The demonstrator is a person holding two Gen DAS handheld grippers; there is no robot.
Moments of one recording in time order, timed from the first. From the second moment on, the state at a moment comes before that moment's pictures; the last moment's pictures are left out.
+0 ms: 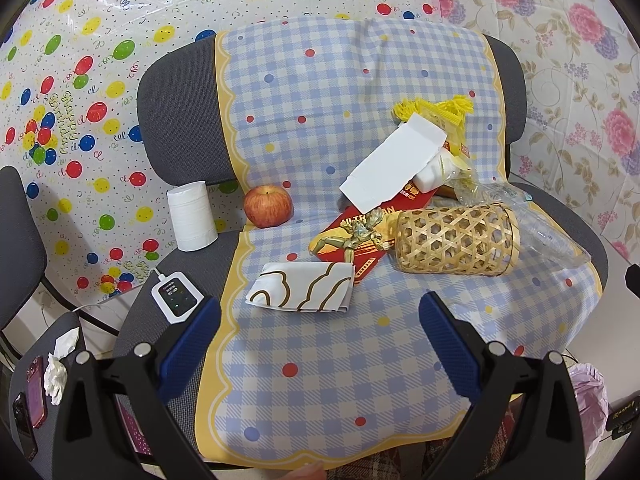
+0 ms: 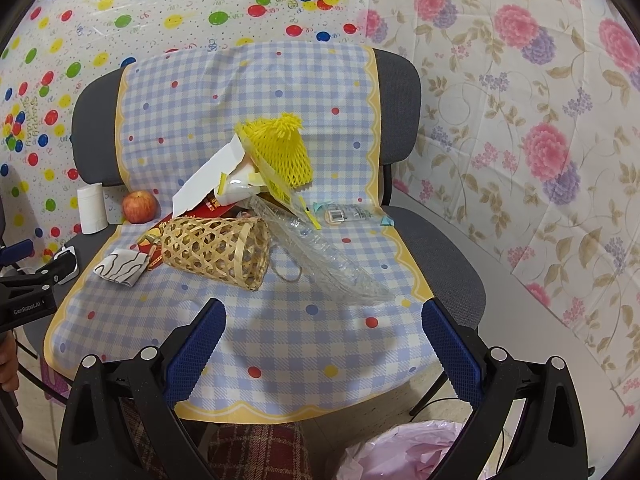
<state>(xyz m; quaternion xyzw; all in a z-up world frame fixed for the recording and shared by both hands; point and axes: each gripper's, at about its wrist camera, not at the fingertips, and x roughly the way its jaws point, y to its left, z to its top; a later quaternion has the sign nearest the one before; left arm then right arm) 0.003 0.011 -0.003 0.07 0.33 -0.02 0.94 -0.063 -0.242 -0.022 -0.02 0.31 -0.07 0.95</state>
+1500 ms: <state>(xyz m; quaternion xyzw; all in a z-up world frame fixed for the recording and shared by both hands) 0.041 -0.007 -0.056 0.06 0.38 -0.05 0.92 -0.005 -0.281 -0.066 -0.04 0.32 -0.02 0.95</state>
